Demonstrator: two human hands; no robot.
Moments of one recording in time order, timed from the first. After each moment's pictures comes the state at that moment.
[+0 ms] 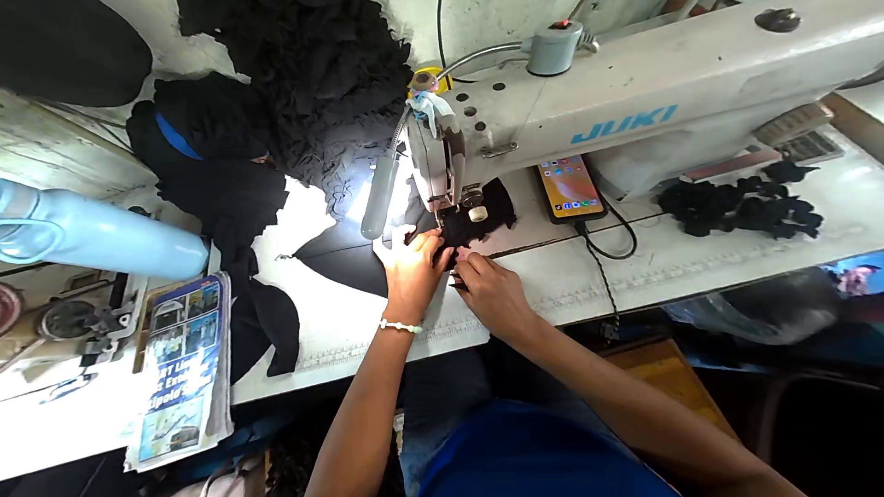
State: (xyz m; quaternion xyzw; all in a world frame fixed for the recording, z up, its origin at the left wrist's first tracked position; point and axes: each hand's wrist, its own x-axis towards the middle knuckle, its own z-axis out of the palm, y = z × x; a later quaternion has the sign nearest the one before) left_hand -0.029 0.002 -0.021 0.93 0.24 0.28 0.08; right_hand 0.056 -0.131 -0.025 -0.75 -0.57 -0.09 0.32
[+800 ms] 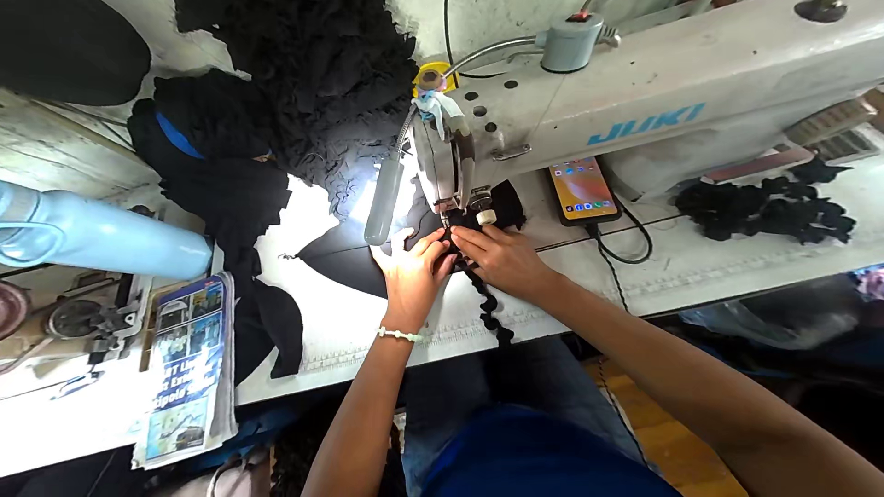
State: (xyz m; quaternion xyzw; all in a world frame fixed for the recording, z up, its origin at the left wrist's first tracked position) left_hand -0.038 0.002 -0.017 0.93 0.25 0.25 0.09; right_hand 0.121 -0.108 -0.030 -0.67 -0.70 -0.11 0.23
